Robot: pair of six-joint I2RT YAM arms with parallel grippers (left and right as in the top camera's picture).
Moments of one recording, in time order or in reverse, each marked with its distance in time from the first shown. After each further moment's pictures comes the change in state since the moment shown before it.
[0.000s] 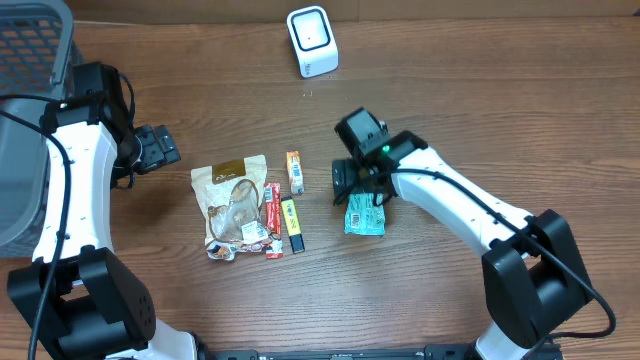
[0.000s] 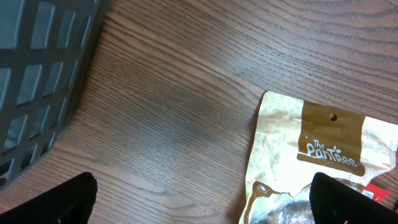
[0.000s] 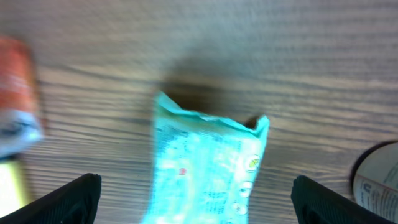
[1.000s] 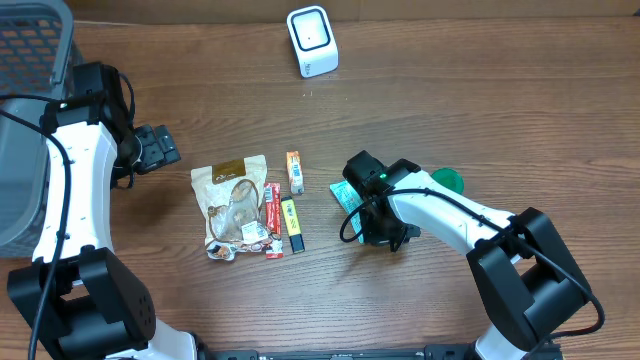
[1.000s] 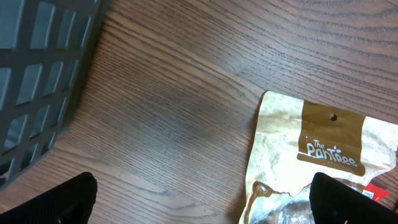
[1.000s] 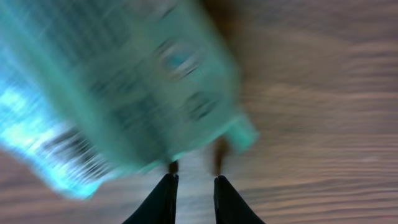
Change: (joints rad) left arm 0.000 0.000 0.000 0.000 0.000 0.000; right arm 0.031 -0.002 -0.235 -0.120 -0.025 0.000
